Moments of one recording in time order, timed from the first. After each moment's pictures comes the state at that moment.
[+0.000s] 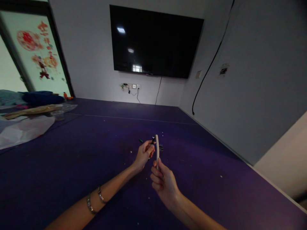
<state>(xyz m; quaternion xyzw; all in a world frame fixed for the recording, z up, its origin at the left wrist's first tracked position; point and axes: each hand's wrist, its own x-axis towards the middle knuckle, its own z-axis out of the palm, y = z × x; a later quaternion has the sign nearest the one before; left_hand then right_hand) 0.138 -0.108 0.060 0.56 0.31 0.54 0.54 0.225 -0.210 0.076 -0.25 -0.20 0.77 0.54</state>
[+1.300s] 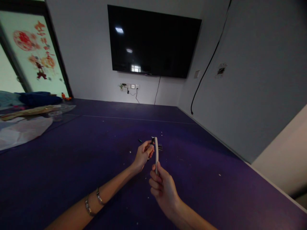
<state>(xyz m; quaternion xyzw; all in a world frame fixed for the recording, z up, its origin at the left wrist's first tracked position) 0.138 -0.111 0.060 0.57 0.30 0.54 0.55 0.220 -0.223 0.071 -0.25 -0.18 0.77 0.56</state>
